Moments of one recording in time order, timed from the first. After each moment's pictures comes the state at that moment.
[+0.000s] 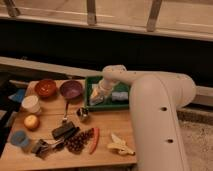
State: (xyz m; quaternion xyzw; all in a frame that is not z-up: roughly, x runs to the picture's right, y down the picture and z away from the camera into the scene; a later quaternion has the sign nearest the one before) arm -0.026 0.049 0.940 -0.33 0.03 0.62 0.72
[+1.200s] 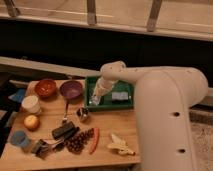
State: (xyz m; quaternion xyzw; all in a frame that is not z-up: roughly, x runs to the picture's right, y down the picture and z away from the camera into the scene) arm -0.019 0.020 0.872 -0.30 -0.02 0.59 0.75
